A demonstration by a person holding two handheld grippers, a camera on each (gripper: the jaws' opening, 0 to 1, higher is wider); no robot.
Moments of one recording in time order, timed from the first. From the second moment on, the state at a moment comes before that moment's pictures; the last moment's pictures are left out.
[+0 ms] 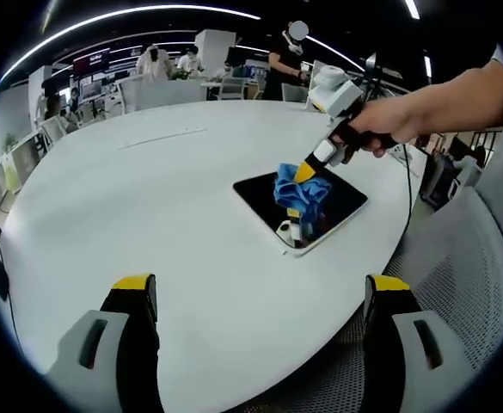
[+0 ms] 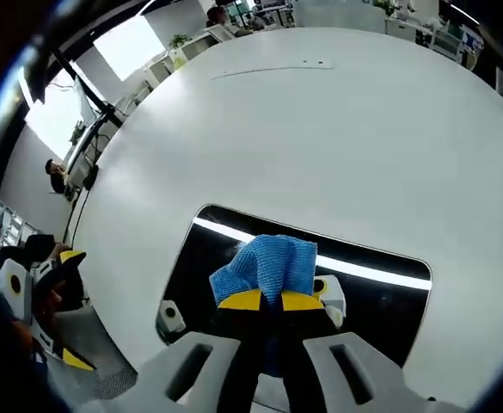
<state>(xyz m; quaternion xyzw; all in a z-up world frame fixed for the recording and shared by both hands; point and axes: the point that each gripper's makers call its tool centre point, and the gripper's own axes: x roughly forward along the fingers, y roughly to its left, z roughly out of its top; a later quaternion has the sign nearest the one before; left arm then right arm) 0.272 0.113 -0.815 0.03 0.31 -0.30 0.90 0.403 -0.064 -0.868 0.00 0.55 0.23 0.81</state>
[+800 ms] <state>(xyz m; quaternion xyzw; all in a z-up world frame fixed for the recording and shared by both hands) 0.275 0.117 -0.819 0.03 0.32 -0.29 0.90 0.442 -0.057 -0.865 -0.04 0.55 0.24 0.80</state>
